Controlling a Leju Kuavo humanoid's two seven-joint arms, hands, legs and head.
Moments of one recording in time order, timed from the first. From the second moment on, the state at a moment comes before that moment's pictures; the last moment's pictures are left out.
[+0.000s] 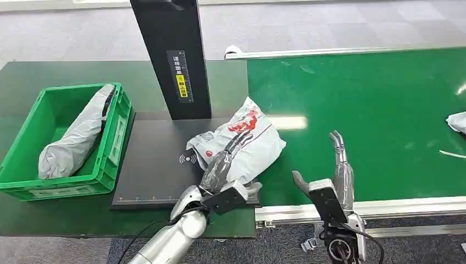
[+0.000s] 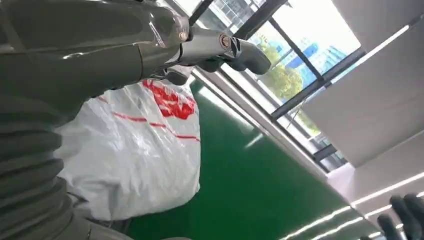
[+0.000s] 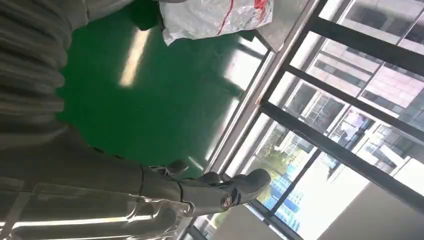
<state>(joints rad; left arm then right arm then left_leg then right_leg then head) -0.46 -0.31 -0.55 -0.87 -0.57 0.22 -0.53 -0.03 0.04 0.13 -1.50 0.56 -0.38 -0.37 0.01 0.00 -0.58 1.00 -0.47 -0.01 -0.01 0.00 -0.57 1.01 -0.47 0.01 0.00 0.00</state>
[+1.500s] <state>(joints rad) -0.73 -0.30 -0.80 -0.38 -1.34 0.59 0.05 -0.01 0.04 0.15 -1.57 0.52 -0.45 -0.42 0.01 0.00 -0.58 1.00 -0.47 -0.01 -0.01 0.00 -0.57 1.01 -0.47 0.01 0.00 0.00</state>
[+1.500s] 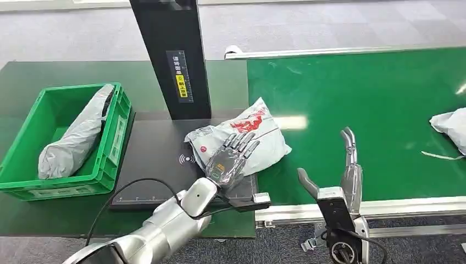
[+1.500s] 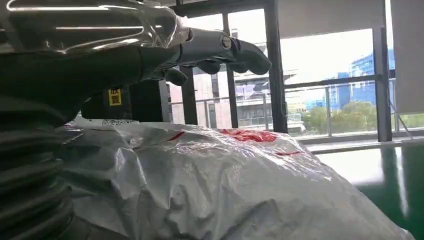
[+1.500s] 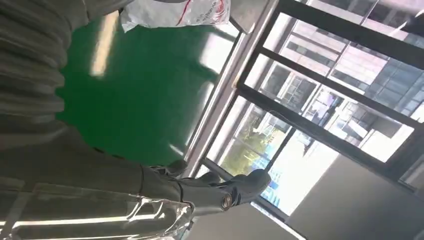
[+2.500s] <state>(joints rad) -0.74 -0.28 -0.79 -0.33 -1.43 0.39 0.10 -0.01 0.03 0.15 -1.65 0.51 -0.48 -0.50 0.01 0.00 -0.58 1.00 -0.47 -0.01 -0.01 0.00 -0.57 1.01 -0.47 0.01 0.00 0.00</state>
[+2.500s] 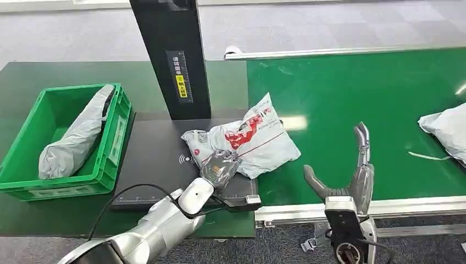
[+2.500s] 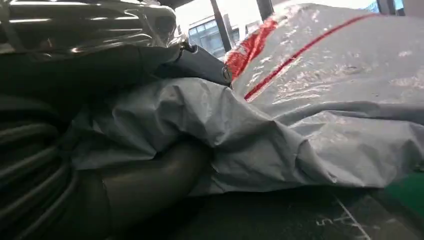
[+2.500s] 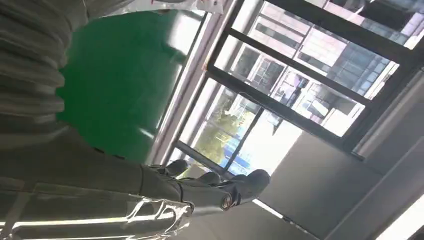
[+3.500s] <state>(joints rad) -0.69 -0.05 -0.23 -0.98 -1.50 0.66 0.00 0.10 0.02 0.10 -1.71 0.52 -0.56 -0.49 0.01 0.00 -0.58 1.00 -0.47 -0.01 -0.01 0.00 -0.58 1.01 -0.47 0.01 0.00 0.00</state>
